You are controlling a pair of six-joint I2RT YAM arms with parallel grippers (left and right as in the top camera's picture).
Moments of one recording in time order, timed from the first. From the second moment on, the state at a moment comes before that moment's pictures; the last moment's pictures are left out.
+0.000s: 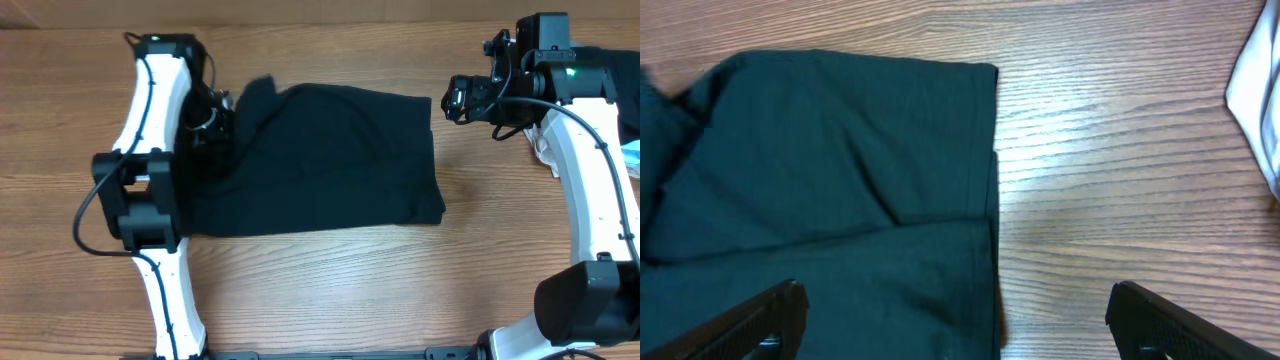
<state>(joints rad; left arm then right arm) -0.01 2.32 2.08 -1.57 0.19 0.03 -0.01 1.73 1.70 -1.10 -0.20 0.10</state>
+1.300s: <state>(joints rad) -0.08 2.37 2.14 -1.00 0.16 0.15 -0.01 1.73 1.63 -1.01 -0.20 0.10</state>
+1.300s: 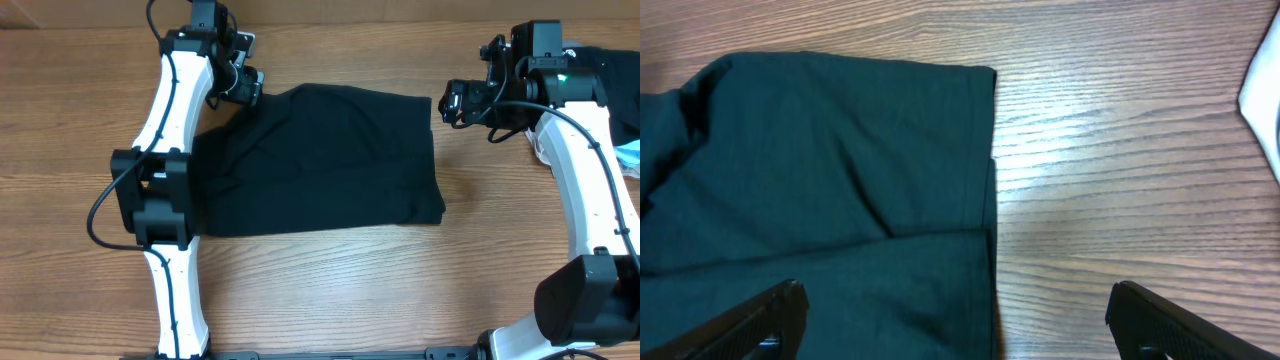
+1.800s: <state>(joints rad) -0.08 2.44 2.14 -0.94 0.18 0.21 -0.01 1.73 1.63 -1.01 -0.20 0.10</state>
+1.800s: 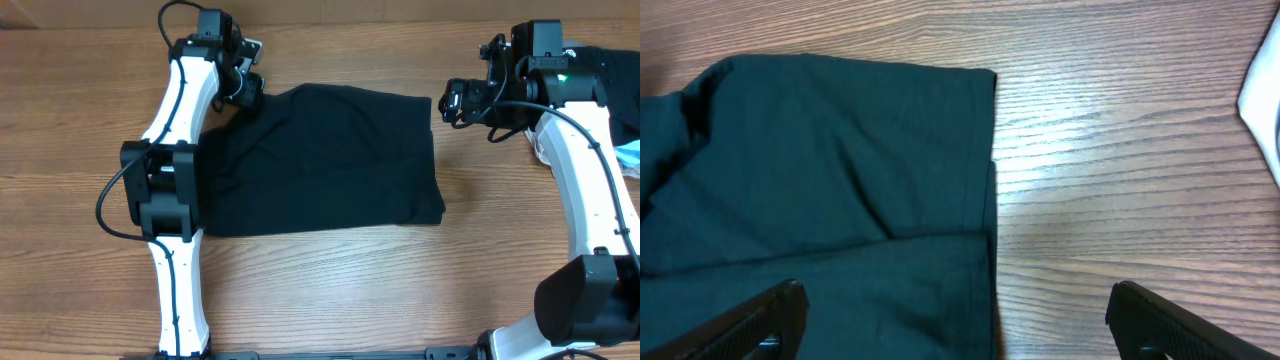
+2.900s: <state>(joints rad) -0.08 2.44 2.14 -0.94 0.19 0.21 -0.01 1.73 1.63 -1.00 -0.20 0.10</state>
